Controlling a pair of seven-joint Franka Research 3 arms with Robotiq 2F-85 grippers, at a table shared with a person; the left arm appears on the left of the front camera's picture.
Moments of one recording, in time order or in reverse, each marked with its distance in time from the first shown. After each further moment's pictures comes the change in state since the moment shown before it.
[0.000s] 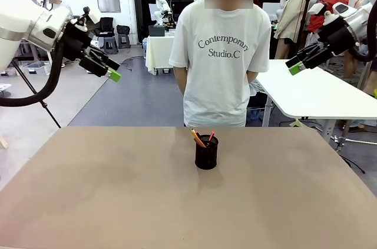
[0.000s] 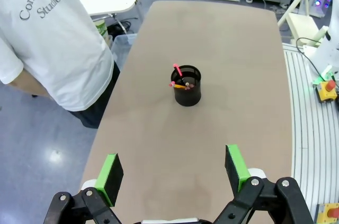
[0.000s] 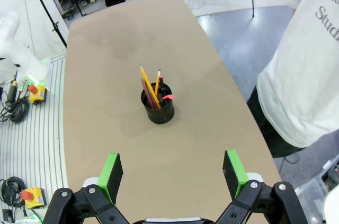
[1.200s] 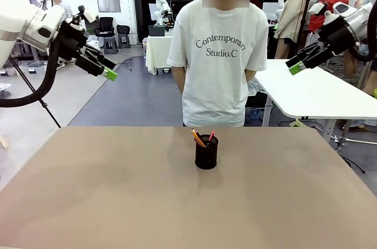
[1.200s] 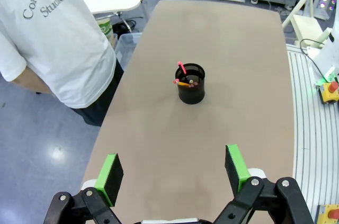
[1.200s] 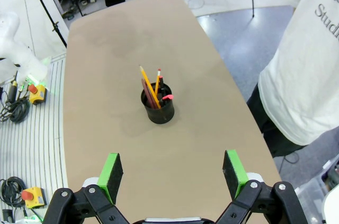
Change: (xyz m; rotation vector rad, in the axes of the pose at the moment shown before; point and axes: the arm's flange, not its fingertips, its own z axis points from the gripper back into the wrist) left arm -0.004 -0.001 0.007 0.022 -0.001 0.010; right arm 0.000 0.000 0.000 0.000 0.000 0.000
